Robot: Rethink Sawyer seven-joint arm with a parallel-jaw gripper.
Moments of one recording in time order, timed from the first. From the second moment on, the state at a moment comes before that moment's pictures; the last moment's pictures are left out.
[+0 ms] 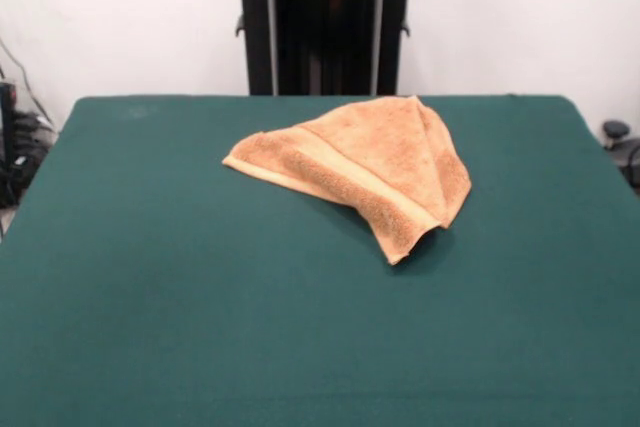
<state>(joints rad) 0.16 -1.16 -0.38 1.57 0.02 1.30 1.66</state>
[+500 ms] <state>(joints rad) 0.19 -1.22 -0.38 1.60 0.02 1.26 1.66</state>
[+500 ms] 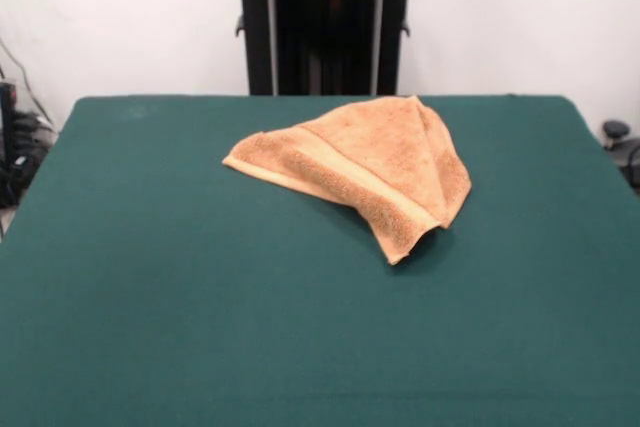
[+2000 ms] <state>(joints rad) 0.26 -1.31 -0.38 1.85 0.02 0.92 1.66</state>
